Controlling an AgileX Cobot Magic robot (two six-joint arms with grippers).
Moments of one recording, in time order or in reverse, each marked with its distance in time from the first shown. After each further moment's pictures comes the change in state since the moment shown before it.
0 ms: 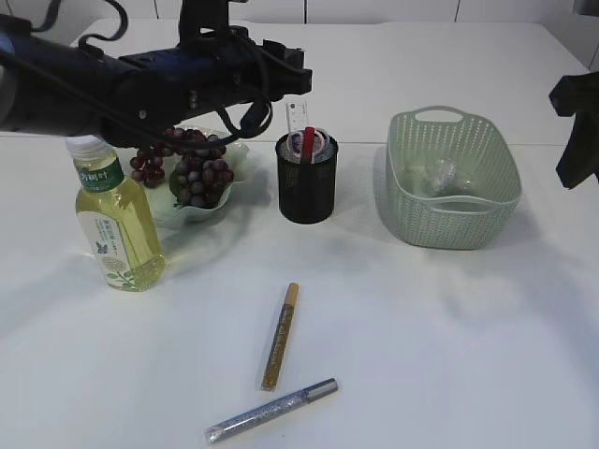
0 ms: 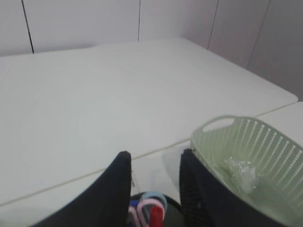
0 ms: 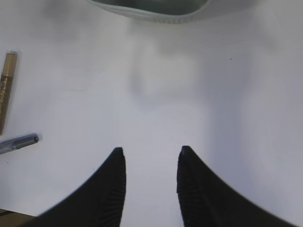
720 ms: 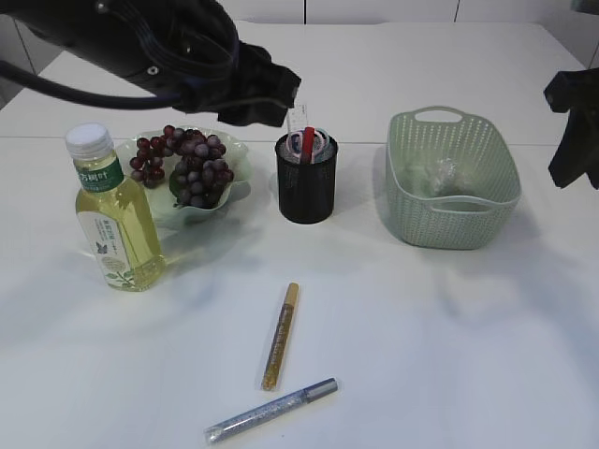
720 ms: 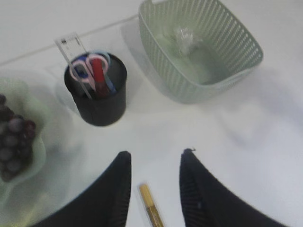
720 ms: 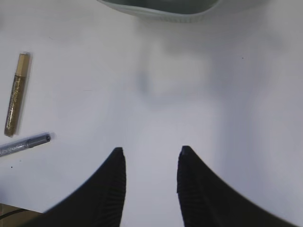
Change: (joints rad) left arm -0.155 -0.365 0.000 -0.049 0.897 -0.007; right arm 0.000 0.000 0.000 0.034 0.000 0.000
